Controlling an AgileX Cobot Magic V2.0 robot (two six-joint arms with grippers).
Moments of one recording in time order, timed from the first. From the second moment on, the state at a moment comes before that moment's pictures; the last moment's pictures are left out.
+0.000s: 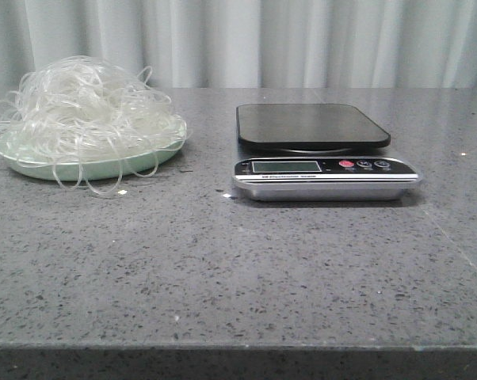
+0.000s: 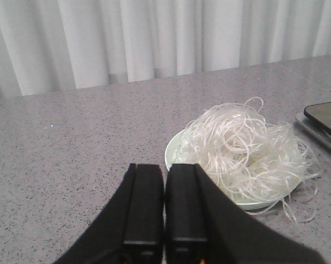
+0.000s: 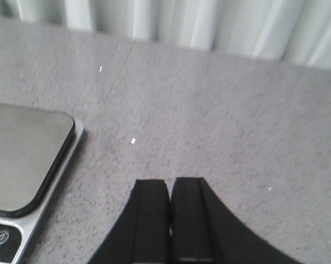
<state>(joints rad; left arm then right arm) -0.22 0.32 -0.42 0.01 0.33 0.06 -0.03 0.68 -0.59 0.31 0.27 -0.37</state>
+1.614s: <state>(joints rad) -0.22 0.32 -0.42 0.01 0.33 0.06 -0.03 0.14 -0.28 0.35 0.19 -0.37</state>
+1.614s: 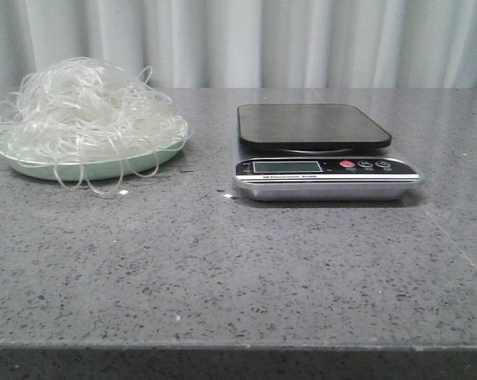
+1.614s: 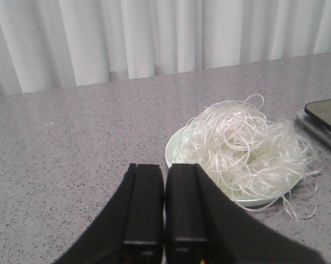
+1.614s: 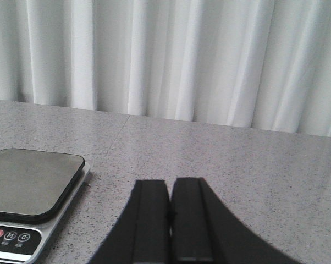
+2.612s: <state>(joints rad) 0.01 0.00 0.00 -0.03 0.07 0.06 -0.03 0.14 -0.28 0.35 0.19 -0.37</state>
